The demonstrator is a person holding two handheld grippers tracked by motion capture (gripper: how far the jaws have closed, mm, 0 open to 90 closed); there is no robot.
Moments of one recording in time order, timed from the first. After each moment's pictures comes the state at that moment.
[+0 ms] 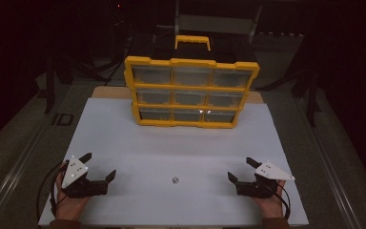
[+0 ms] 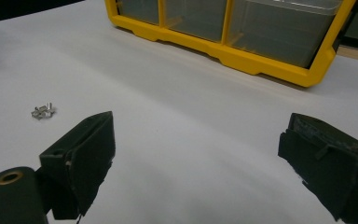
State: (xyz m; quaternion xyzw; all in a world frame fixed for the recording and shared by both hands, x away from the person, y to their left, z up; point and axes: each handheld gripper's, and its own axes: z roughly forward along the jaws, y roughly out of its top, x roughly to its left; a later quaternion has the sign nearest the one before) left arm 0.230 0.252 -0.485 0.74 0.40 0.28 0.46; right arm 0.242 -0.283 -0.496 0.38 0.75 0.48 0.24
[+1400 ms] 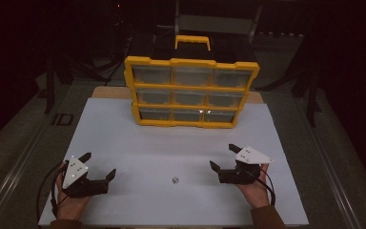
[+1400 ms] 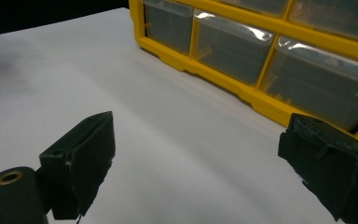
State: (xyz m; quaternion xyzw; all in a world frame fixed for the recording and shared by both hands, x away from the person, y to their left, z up) left arm 0.230 0.250 -0.486 0.73 0.41 0.30 0.46; right arm 0.270 -0.228 -0.459 0.34 0.77 0.48 0.24
